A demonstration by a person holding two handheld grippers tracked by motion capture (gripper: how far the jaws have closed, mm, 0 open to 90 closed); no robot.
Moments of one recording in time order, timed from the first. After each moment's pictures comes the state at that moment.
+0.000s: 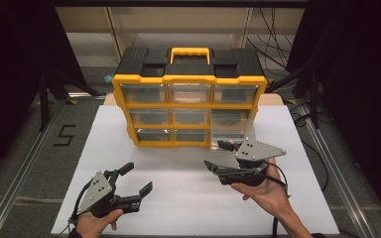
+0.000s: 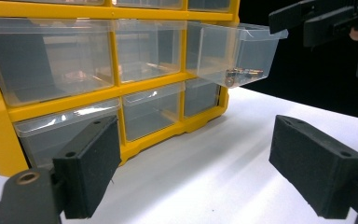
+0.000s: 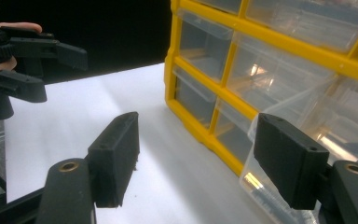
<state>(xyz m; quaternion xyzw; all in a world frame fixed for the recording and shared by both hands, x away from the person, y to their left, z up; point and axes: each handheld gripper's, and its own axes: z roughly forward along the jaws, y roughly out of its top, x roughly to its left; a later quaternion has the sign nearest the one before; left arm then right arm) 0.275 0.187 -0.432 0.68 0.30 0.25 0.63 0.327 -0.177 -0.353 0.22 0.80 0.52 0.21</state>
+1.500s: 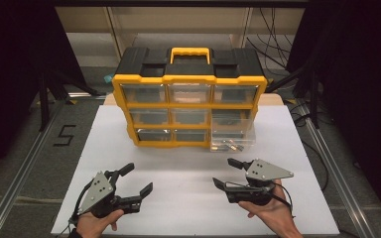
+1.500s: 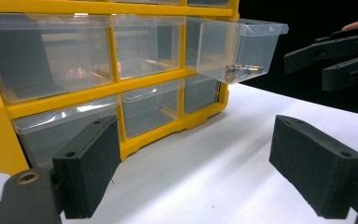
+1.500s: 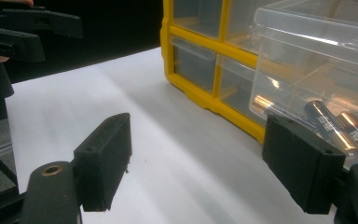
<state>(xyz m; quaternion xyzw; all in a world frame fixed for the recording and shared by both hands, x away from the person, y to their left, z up) 0.275 0.186 -0.433 0.68 0.29 0.25 0.62 0.304 -0.201 -0.404 0.27 0.78 0.54 0.18</state>
